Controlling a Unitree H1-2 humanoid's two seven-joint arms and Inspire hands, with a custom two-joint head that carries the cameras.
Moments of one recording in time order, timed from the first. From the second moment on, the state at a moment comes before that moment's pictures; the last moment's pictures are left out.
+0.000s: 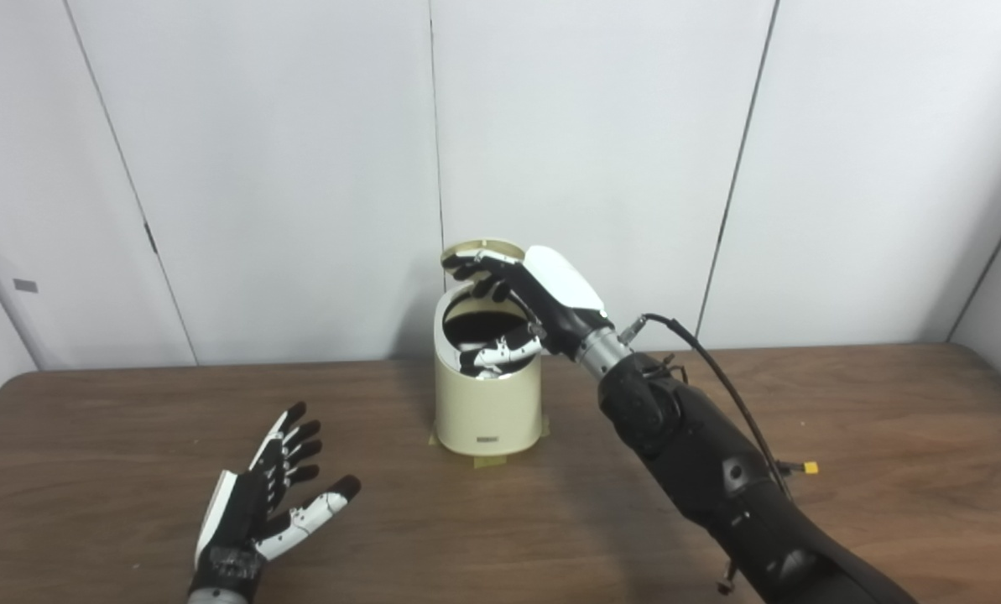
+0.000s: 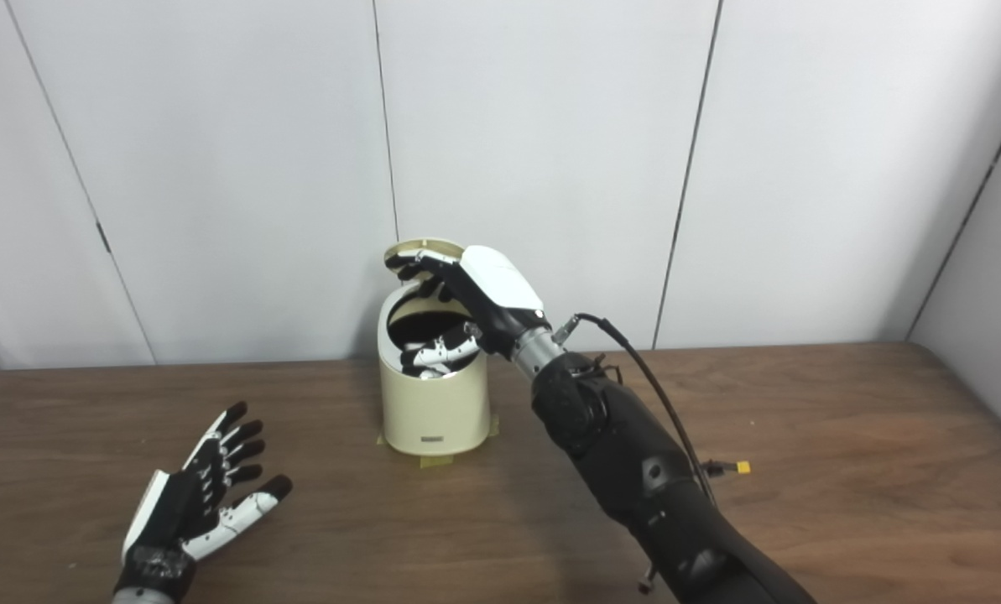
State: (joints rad) left arm -0.12 0.16 0.06 0.03 0.10 -0.06 -0.05; right arm -0.87 -0.15 0.33 0.68 -0.56 -0.31 -0.15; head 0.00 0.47
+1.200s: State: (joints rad) left arm -0.12 0.17 0.06 0.01 0.10 -0.06 -0.05; right arm -0.43 -0.20 0.07 0.31 0.00 -0.31 -0.05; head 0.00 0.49
